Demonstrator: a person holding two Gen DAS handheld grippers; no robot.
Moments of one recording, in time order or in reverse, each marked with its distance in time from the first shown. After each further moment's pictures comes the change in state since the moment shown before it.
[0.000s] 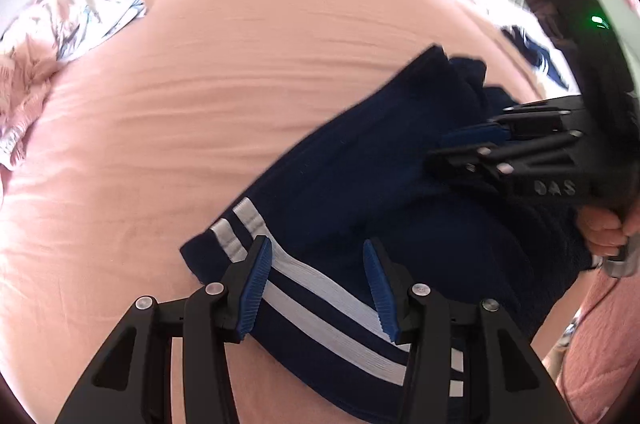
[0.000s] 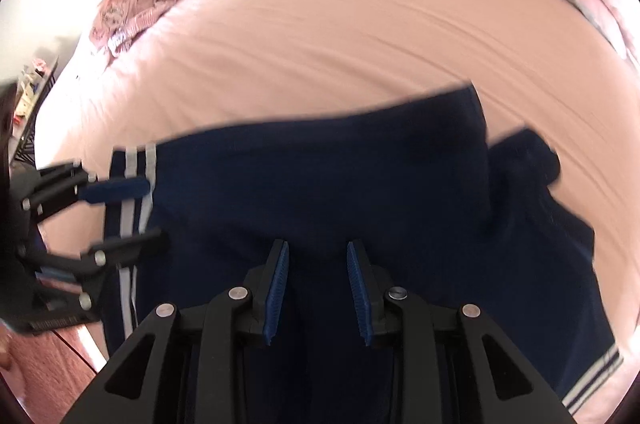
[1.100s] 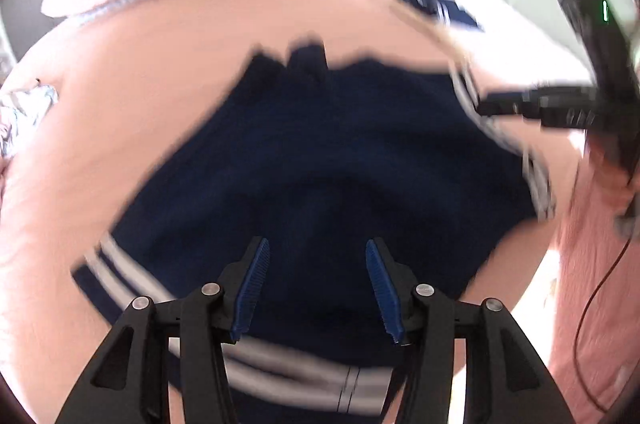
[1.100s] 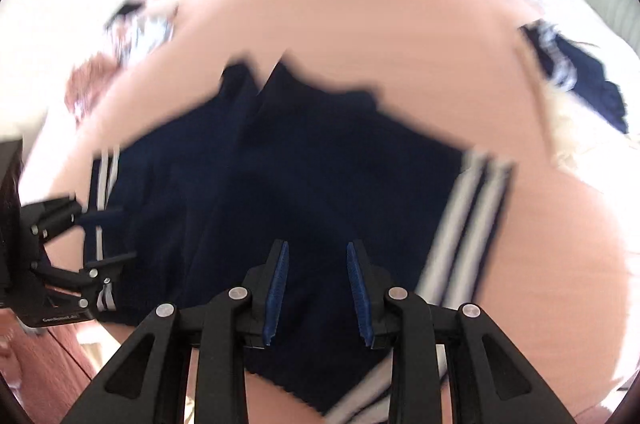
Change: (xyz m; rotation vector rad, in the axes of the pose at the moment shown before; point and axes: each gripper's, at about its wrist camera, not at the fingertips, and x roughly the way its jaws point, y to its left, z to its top) left arm -0.048 -0.095 -0.024 0.277 -0.047 -0.046; right arm -0.136 -0.085 -0.158 0.326 -0.219 -0.200
